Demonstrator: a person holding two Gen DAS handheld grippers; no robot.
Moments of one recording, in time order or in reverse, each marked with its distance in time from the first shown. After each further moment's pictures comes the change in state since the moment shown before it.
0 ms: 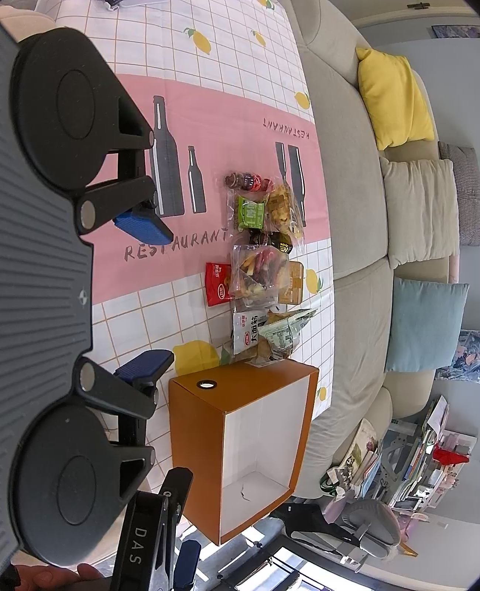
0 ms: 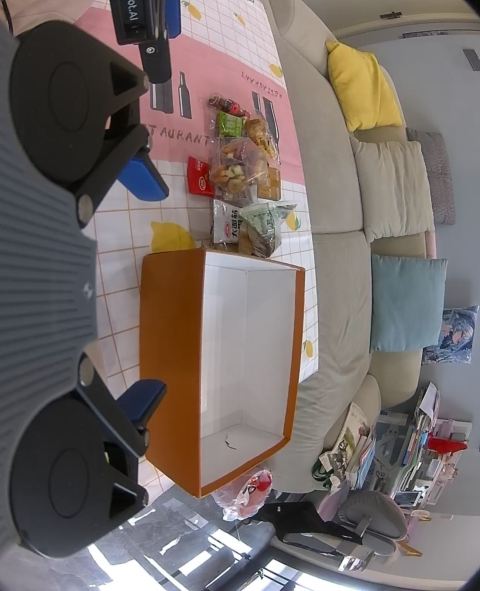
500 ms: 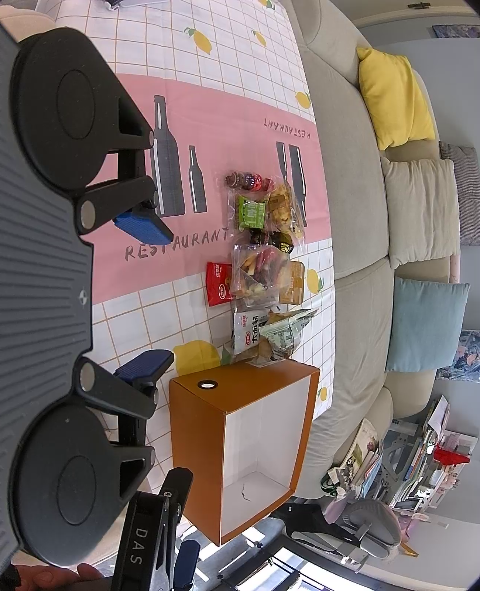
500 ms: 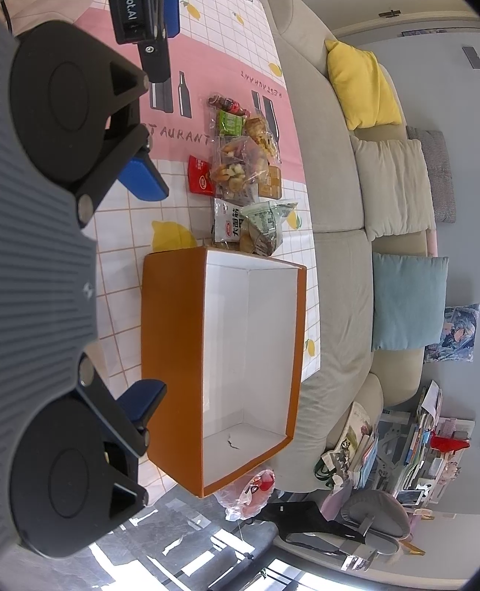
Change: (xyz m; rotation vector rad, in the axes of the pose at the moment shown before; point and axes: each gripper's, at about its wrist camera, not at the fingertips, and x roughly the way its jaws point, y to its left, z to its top) left arm 0.000 0.000 0.000 0.000 0.000 0.000; right arm 0.001 -0.001 0.000 0.008 0.007 -0.001
